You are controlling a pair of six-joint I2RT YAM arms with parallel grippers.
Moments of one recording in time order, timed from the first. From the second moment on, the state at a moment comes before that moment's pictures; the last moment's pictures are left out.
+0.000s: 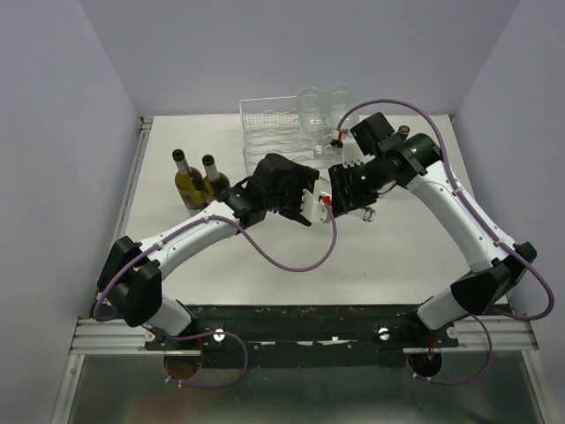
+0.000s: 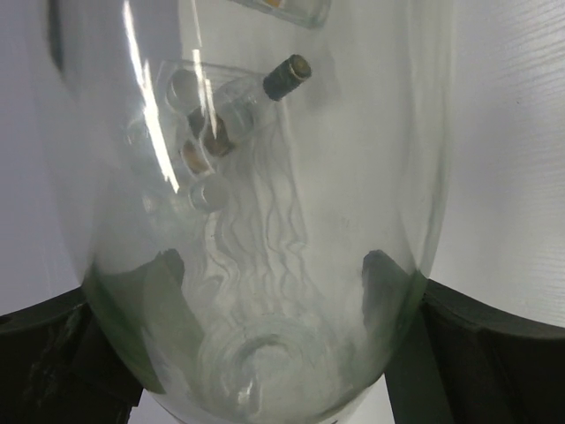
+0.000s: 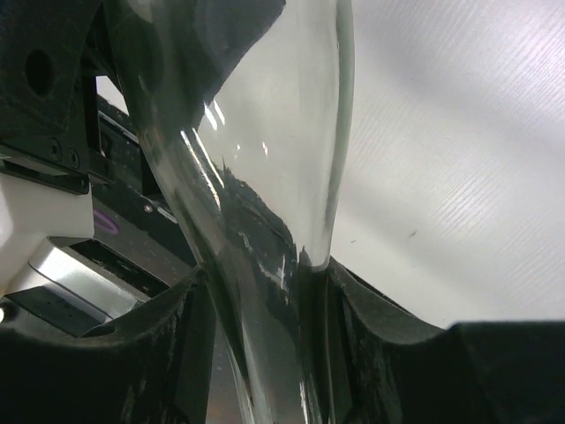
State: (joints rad) left arm -0.75 1.48 1.16 -0.18 0.25 1.17; right arm 0.57 1.53 1.73 -1.29 -0.29 0.21
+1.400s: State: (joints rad) left arm -0.74 1.27 1.01 -0.31 0.37 1.14; right arm 0.58 1.54 1.65 -1.28 -0.44 0.09
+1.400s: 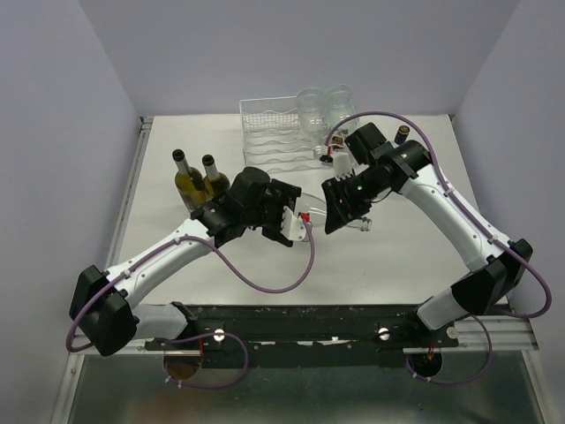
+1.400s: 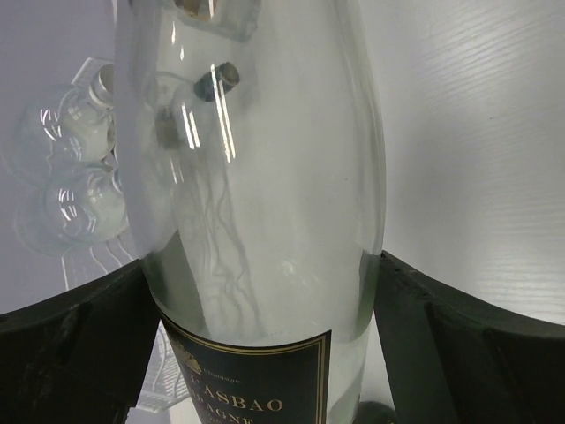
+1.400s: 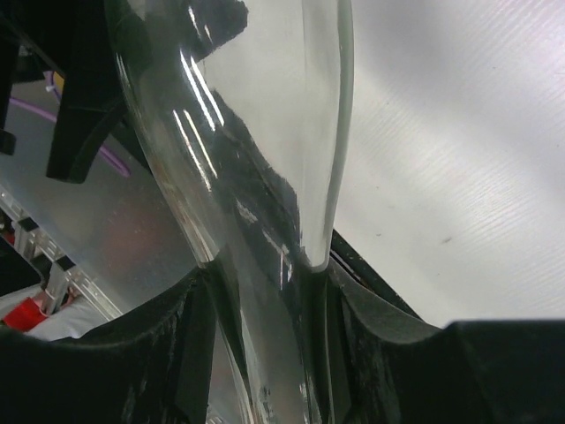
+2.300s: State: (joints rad) left arm -0.74 1.08 1.06 -0.38 0.59 0.99; right arm 0.54 1.39 1.49 -1.25 -0.30 0.05
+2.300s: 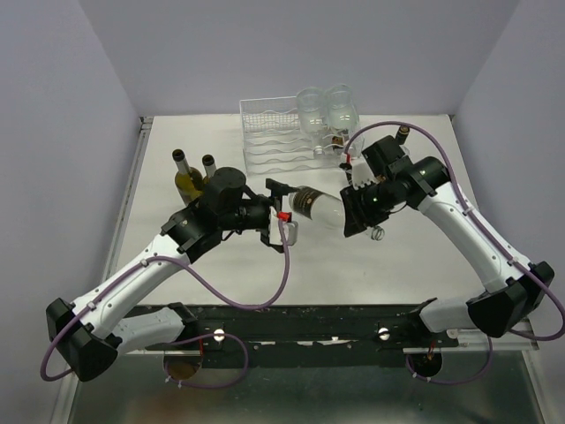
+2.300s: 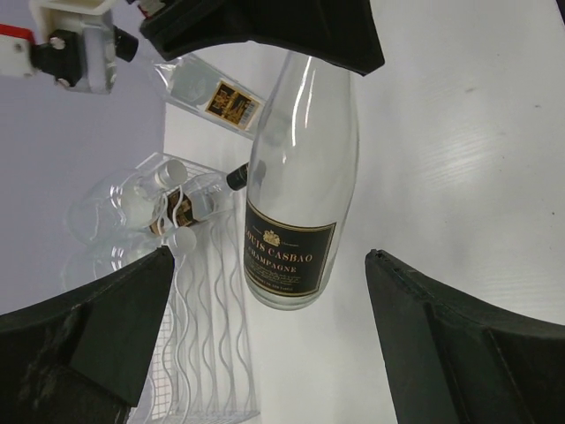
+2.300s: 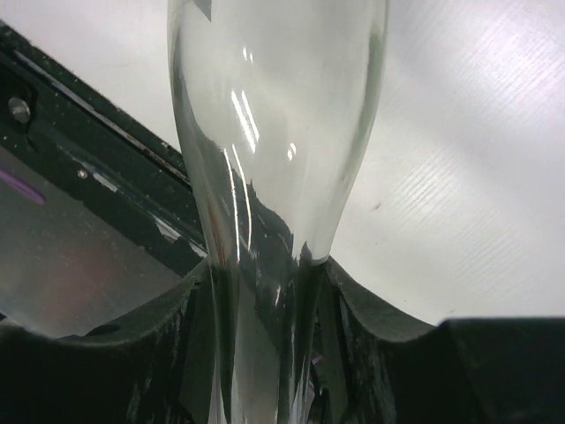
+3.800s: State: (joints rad) left arm -0.74 1.05 1.22 0.03 -0.13 0.39; right arm 0.54 1.35 0.78 -0.16 0.06 0.38
